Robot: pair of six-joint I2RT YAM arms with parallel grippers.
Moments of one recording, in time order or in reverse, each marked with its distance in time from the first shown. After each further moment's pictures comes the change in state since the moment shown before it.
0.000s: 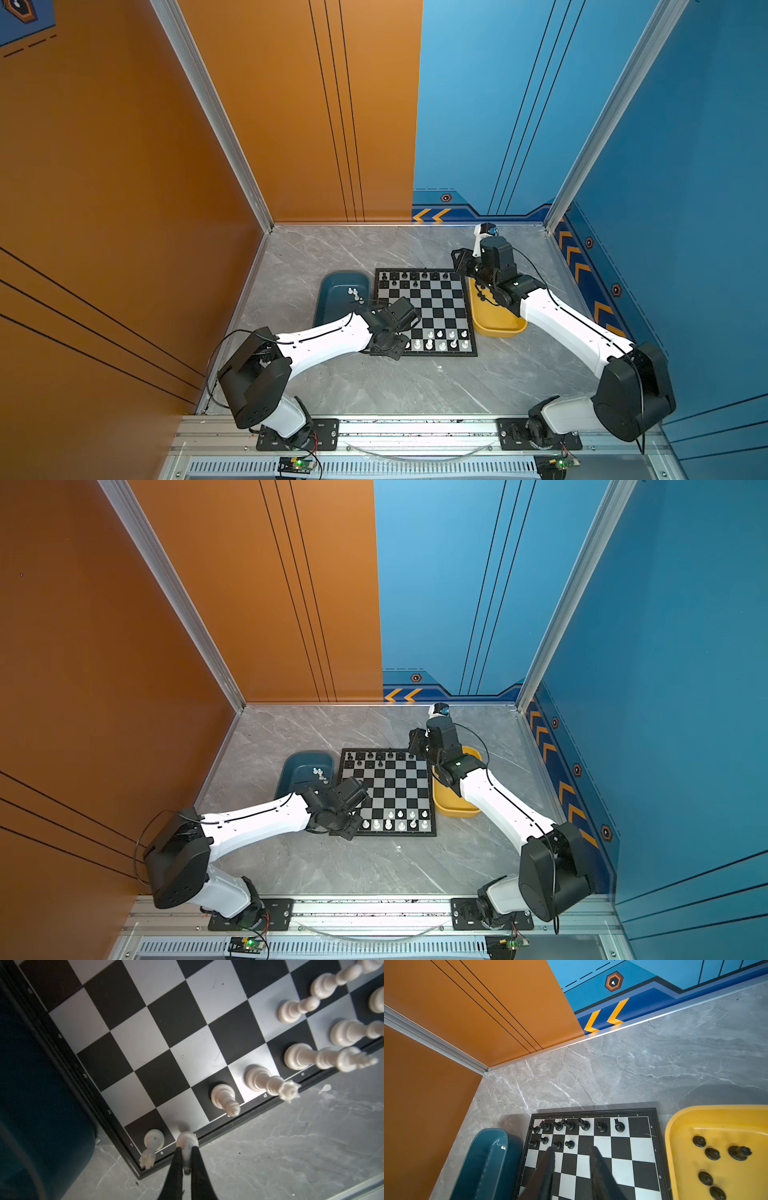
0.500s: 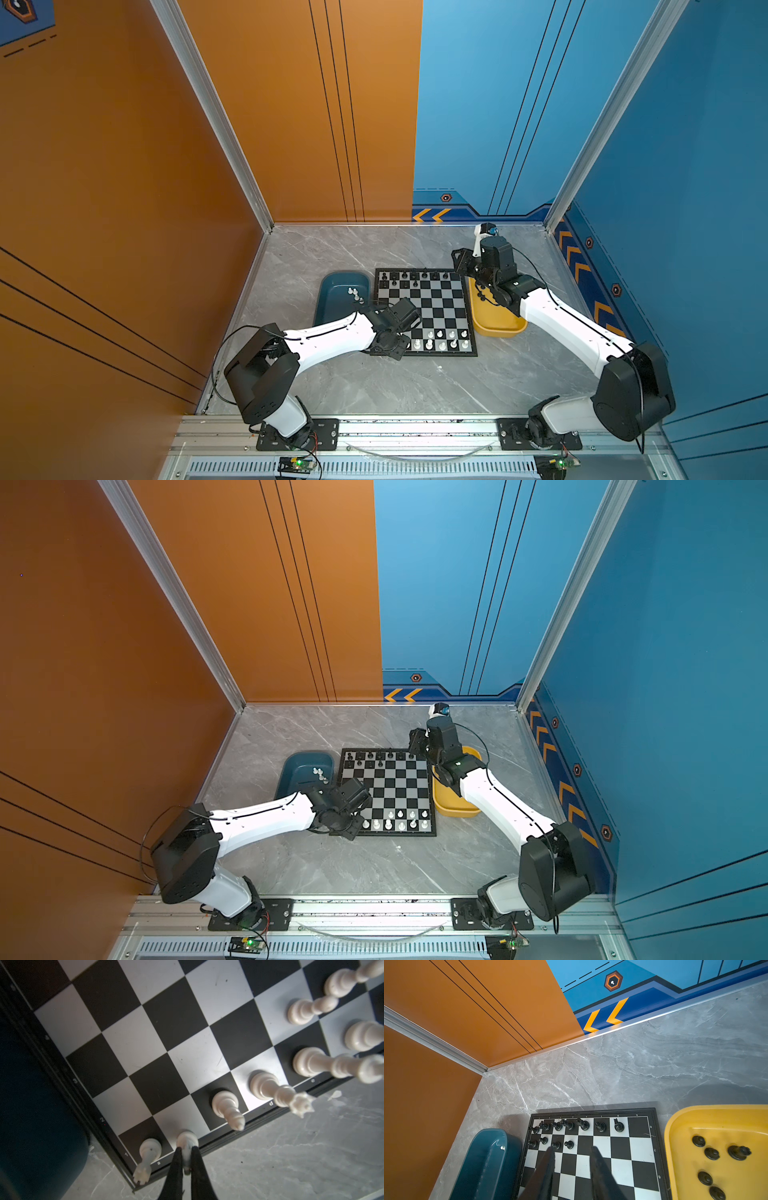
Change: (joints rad) left arm 0.000 0.037 0.003 0.021 0.000 -0.007; right arm -0.001 0.002 0.000 0.000 -0.001 0.000
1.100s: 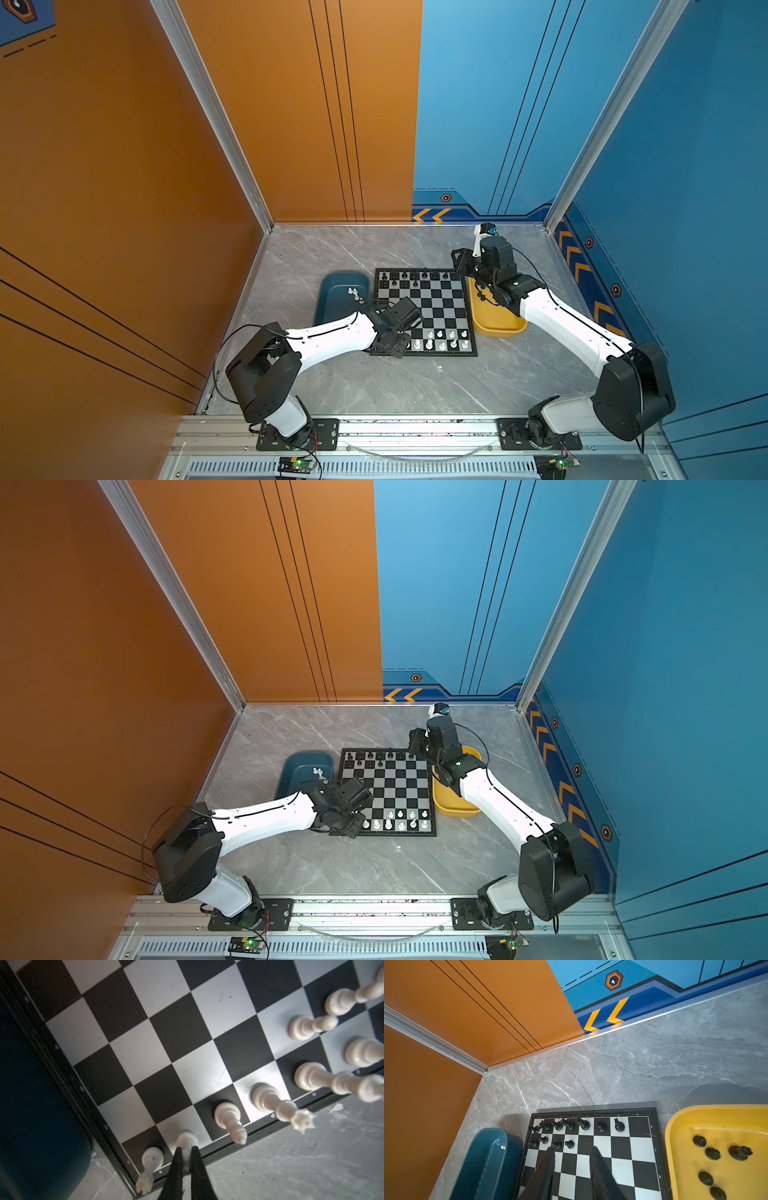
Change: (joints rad) left arm 0.000 0.011 0.003 0.029 -0.026 -0.015; right arm 0.000 0.002 0.000 0.000 -0.003 0.000
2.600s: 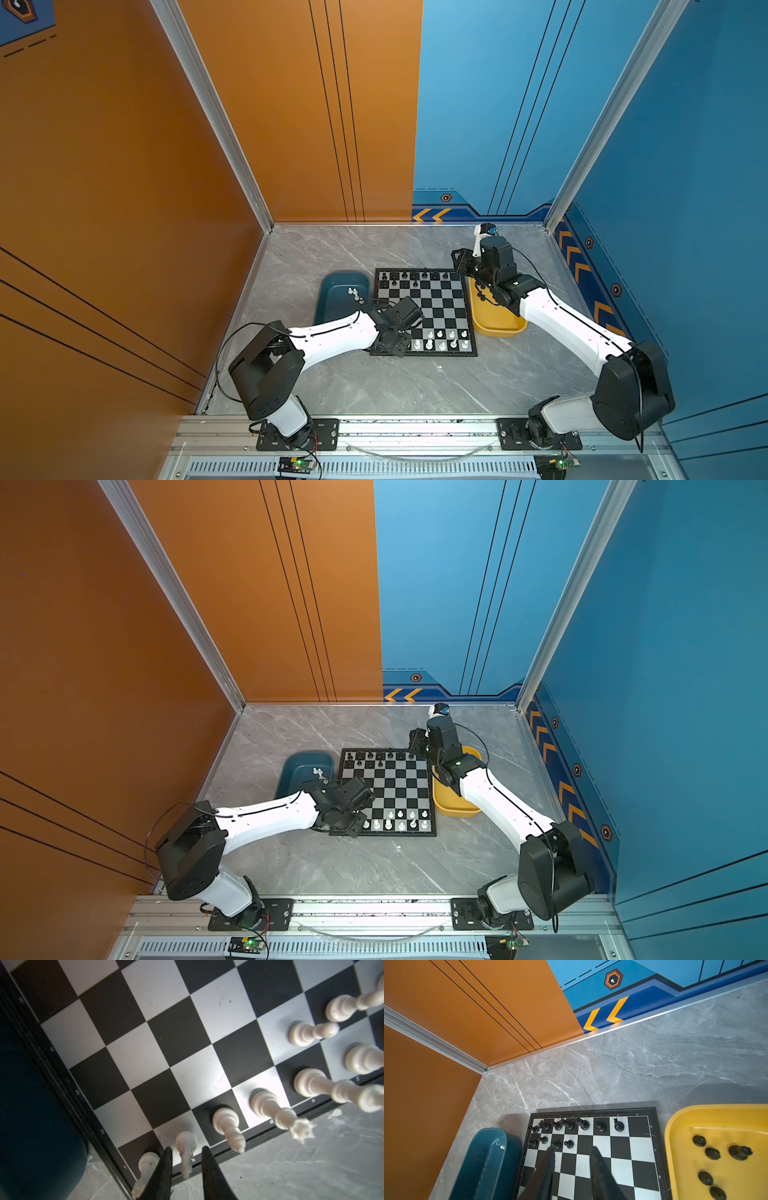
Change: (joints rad) left arm 0.000 0.012 0.018 -0.006 0.004 -0.010; right arm -0.004 0.003 0.000 0.000 -0.004 0.000
